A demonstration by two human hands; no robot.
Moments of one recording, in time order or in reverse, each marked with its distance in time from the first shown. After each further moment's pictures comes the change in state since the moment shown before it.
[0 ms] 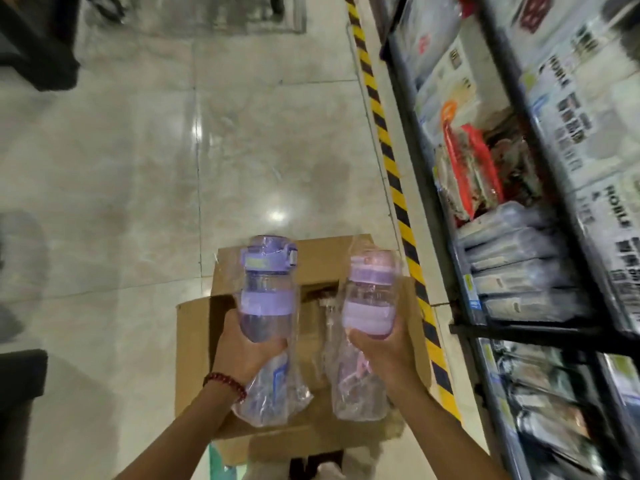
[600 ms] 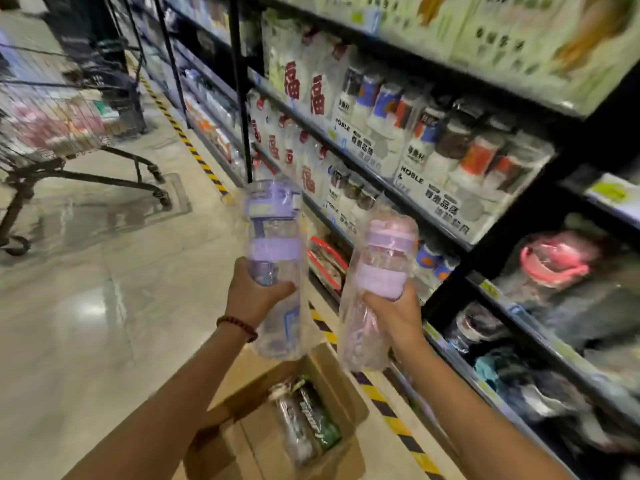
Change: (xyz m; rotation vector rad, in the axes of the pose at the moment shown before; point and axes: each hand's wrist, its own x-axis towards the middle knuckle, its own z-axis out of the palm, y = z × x) left_hand -0.183 0.320 0.003 0.014 -0.327 0.631; right_hand -0.220 -0.187 -0.206 0.432 0.489 -0.424
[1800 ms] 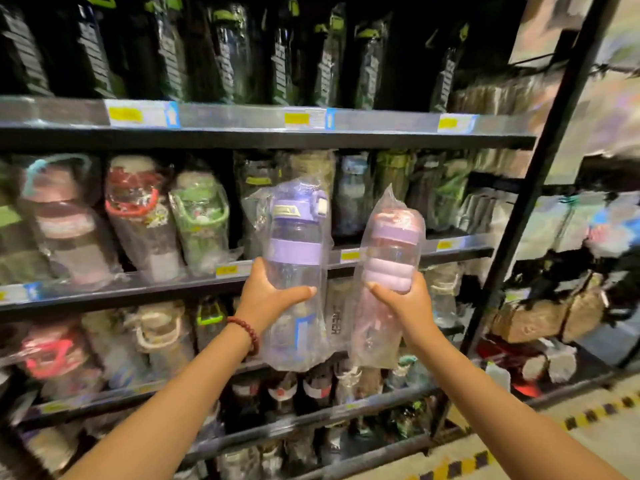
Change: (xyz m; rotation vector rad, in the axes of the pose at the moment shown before) left_hand -0.479 0.242 0.458 -0.118 -1.253 0.552; right_hand -0.364 -0.033 -0.621 0.112 1.136 -0.322
